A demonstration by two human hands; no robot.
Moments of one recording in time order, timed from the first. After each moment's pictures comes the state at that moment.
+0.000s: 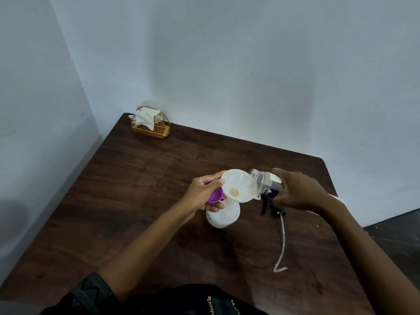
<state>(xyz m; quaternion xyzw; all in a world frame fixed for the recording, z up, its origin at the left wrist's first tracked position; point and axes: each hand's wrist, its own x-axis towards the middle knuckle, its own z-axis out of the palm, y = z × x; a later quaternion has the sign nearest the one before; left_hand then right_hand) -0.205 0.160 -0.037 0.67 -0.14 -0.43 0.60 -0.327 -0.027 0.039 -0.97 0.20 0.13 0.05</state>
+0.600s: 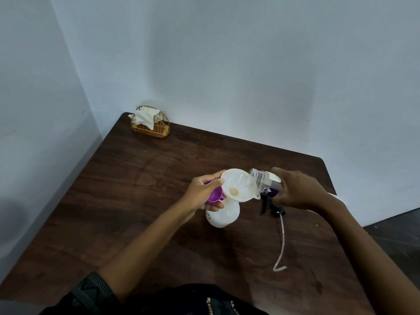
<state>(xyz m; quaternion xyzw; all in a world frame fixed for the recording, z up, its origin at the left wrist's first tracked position) -0.206 0.160 -0.037 0.67 -0.14 -0.42 0.59 -0.328 -0.027 0.040 -0.97 0.21 0.13 0.05</state>
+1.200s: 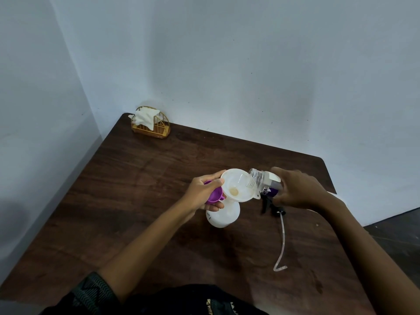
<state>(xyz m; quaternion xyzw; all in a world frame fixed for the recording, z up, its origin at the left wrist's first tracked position) -0.206 0.161 -0.036 0.67 -0.14 -0.42 0.59 -0.325 -0.030 0.037 -0.97 0.20 0.13 0.04</state>
